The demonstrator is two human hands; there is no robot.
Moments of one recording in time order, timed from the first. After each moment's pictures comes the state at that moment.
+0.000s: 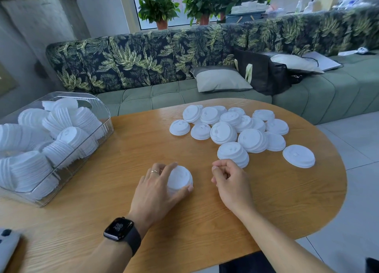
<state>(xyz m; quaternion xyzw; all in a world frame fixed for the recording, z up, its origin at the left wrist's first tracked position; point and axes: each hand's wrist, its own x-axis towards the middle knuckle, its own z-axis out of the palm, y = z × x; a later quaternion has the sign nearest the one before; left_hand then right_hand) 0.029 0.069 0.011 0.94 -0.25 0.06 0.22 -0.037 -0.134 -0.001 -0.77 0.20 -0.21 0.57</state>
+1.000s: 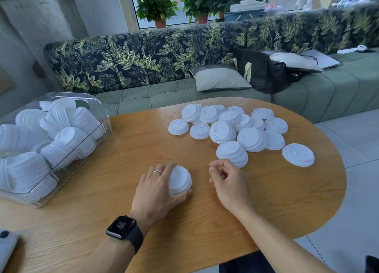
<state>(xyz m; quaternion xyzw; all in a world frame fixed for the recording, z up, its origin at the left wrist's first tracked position) 0.031 0.062 0.011 0.95 -0.26 0.05 0.17 -0.039 -0.133 0.002 -0.80 0.20 -0.20 0.54</state>
